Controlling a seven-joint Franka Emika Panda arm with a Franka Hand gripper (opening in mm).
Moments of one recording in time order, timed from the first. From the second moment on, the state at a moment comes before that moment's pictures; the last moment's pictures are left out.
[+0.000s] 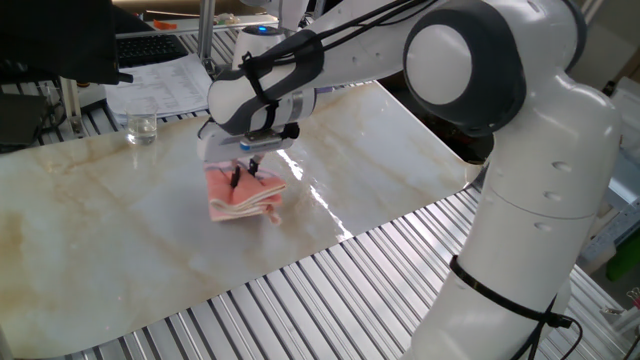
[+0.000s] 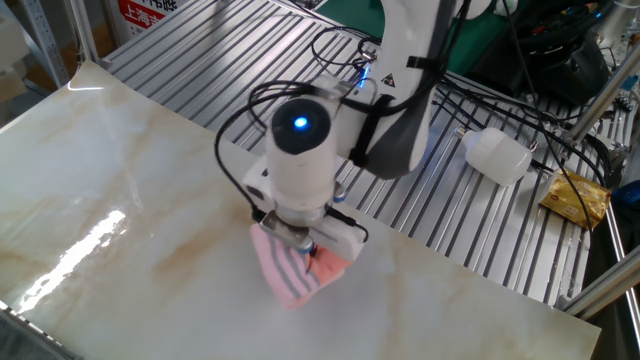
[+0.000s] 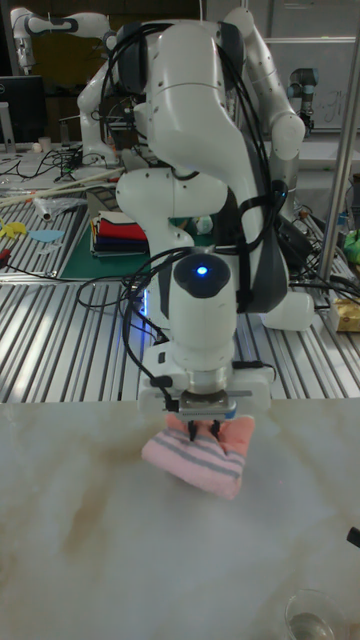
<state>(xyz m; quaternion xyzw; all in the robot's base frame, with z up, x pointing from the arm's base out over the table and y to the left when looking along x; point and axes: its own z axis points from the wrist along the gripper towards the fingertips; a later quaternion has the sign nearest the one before) 0.530 0.050 0.130 0.01 -1.00 -0.02 0.06</state>
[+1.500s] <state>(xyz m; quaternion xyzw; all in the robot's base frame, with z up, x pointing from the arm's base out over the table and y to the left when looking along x) 0.527 0.052 0.147 -0.05 -1.00 0.01 0.01</state>
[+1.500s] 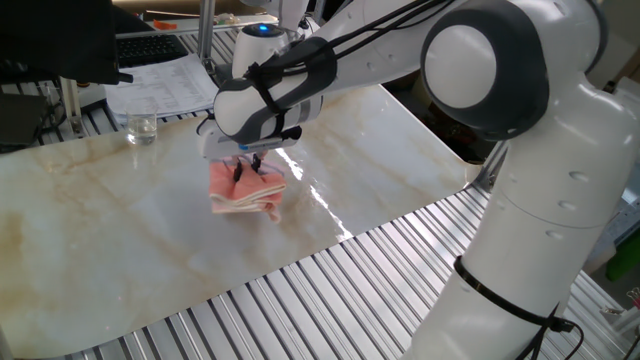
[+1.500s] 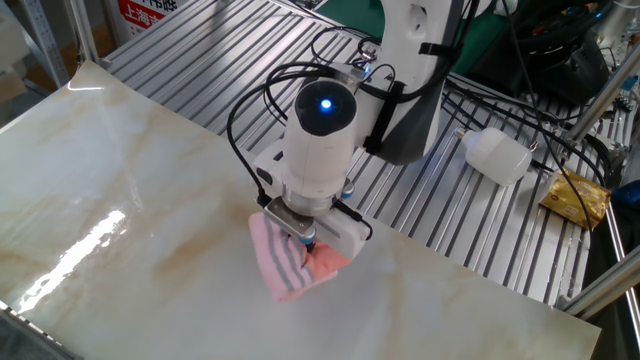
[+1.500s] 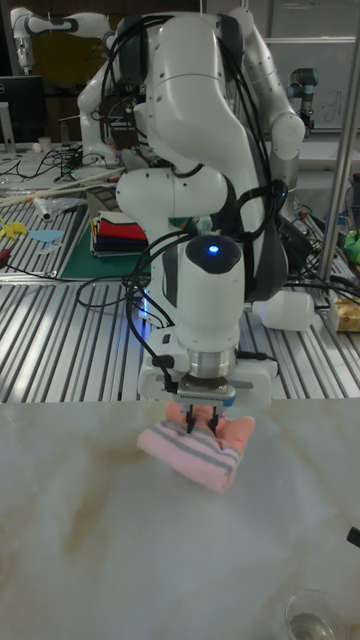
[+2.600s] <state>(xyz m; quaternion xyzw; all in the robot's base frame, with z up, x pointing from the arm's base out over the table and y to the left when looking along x) 0.528 0.053 0.145 -0.04 -1.00 0.01 0.01</state>
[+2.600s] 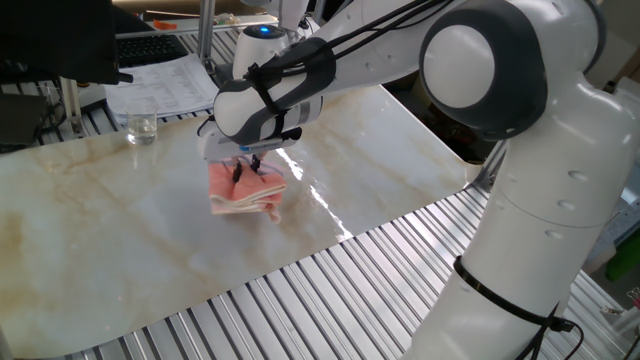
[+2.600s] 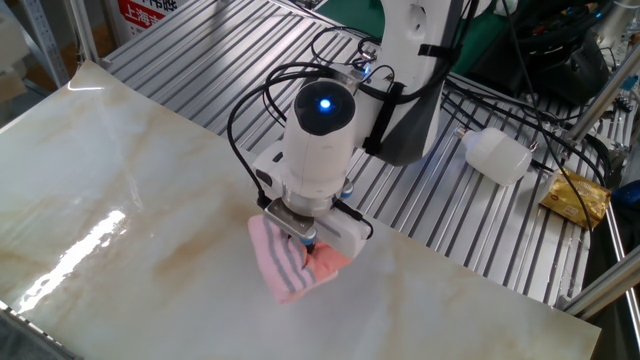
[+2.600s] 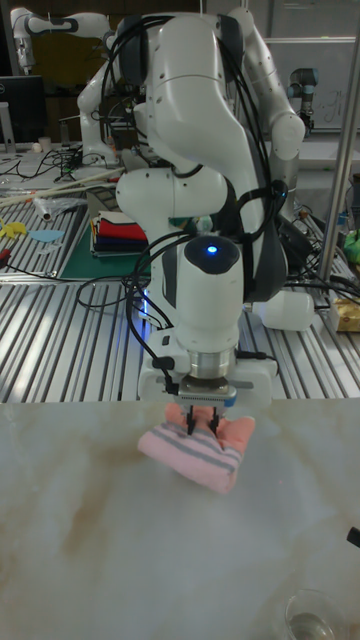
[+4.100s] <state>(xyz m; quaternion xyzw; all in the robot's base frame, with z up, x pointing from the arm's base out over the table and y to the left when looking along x) 0.528 0.053 0.145 -0.04 -1.00 0.01 0.01</state>
